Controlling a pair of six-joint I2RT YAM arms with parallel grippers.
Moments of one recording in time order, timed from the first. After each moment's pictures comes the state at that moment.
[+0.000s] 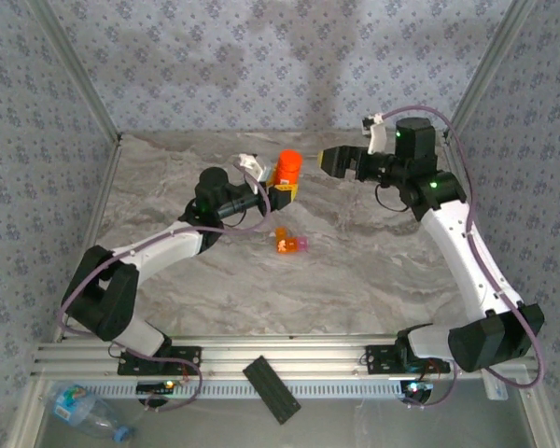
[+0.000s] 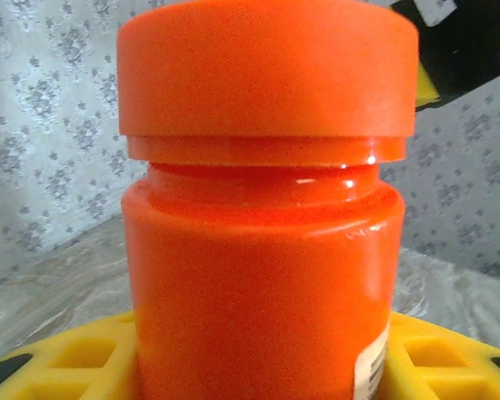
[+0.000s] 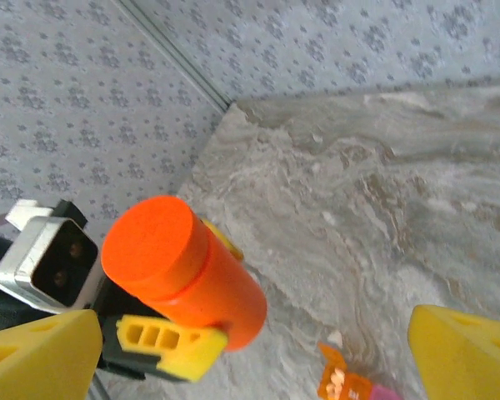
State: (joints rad) left arm -0.58 1.53 0.93 0.61 0.54 -0.12; right arm 0.27 1.30 1.41 -0.51 -0.58 0.38
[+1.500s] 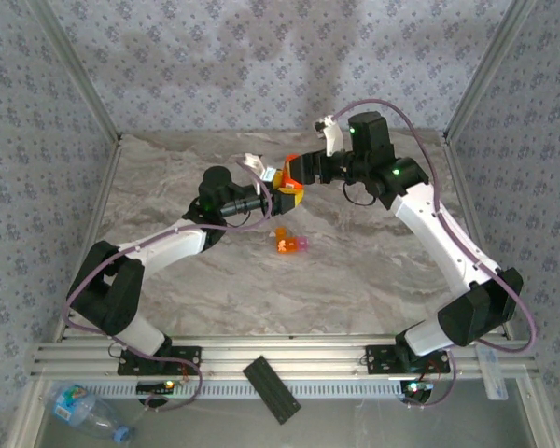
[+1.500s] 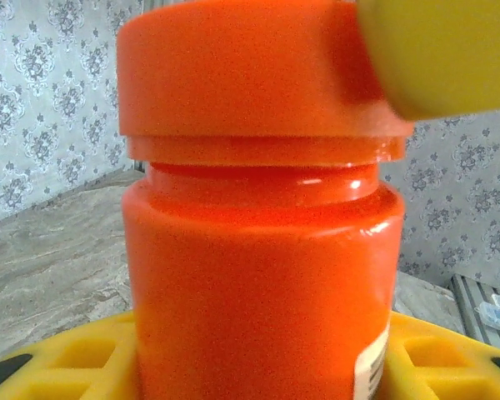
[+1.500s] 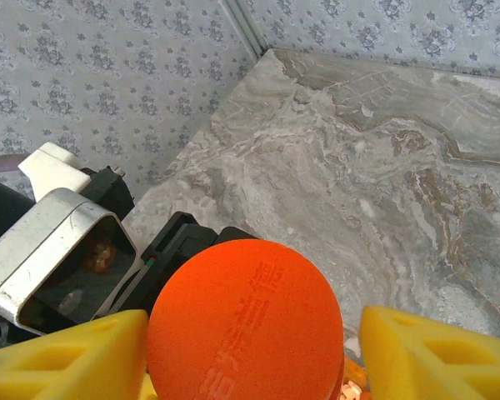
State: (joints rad) left arm -0.59 1.56 0.95 0.63 0.67 -0.23; right arm 0.47 1.47 1.55 -0.58 -0.51 0.24
